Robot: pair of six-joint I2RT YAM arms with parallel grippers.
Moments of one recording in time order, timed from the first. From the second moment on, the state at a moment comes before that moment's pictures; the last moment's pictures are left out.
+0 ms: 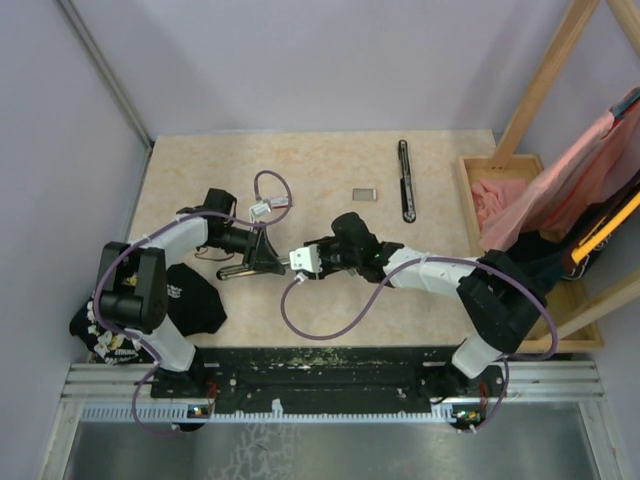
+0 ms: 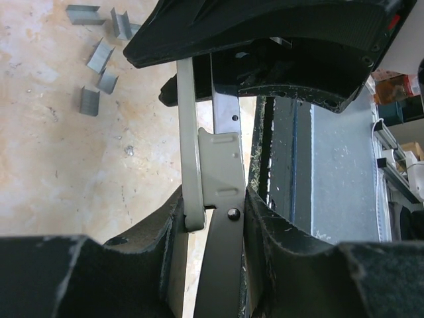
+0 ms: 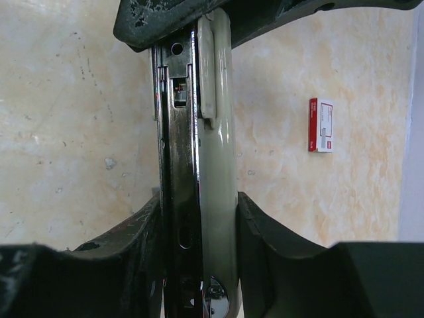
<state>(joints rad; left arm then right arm) -0.20 1.67 1.00 -0.65 1.24 0.53 0.82 1.57 0.87 0.10 -0.37 -1.01</state>
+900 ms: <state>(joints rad) 0.11 1.67 1.11 -0.67 1.28 0.57 0.89 1.79 1.14 -0.17 -0.36 -0.67</state>
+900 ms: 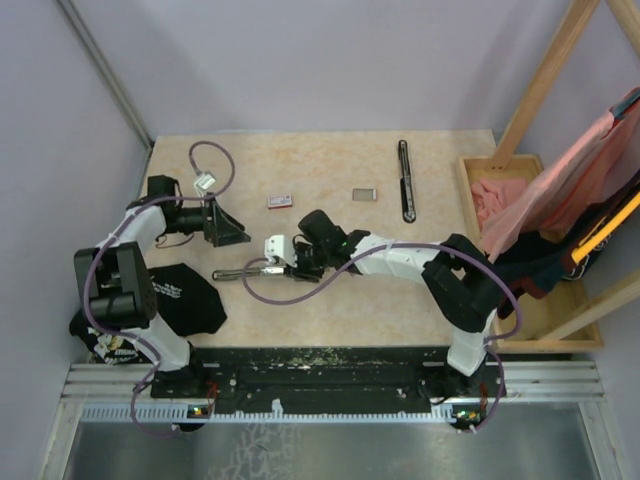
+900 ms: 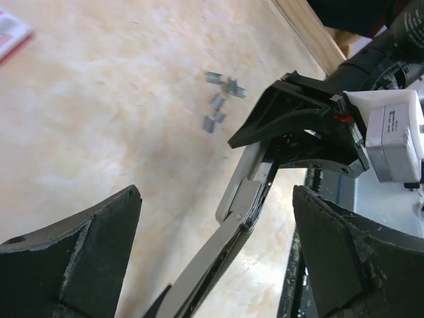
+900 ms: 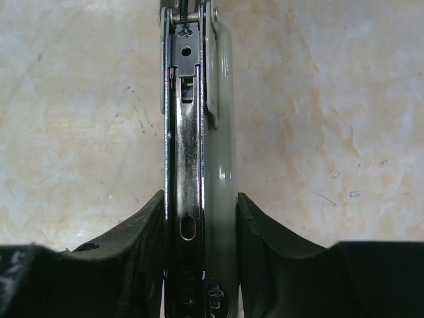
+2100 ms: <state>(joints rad) 0.53 1.40 0.87 -0.16 1.16 0.15 0.90 2.20 1.62 -0.25 -0.13 -0.18</state>
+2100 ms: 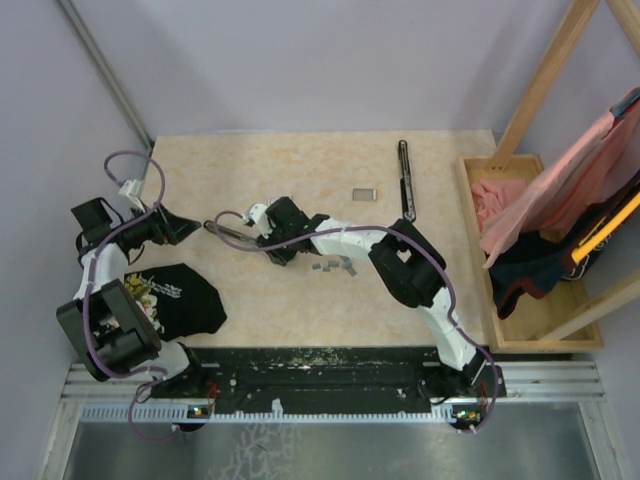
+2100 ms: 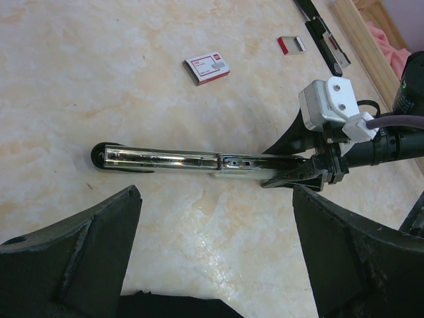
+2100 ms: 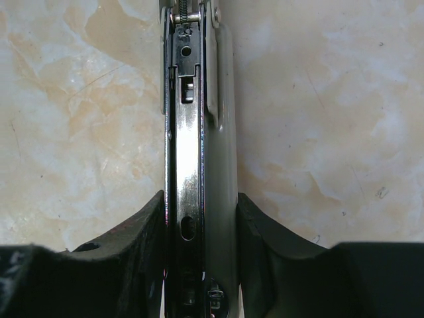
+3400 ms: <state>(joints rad) 0.40 1.34 0.80 -0.23 0.92 0.33 0.90 1.99 1.40 -0.27 -0.30 -0.28</state>
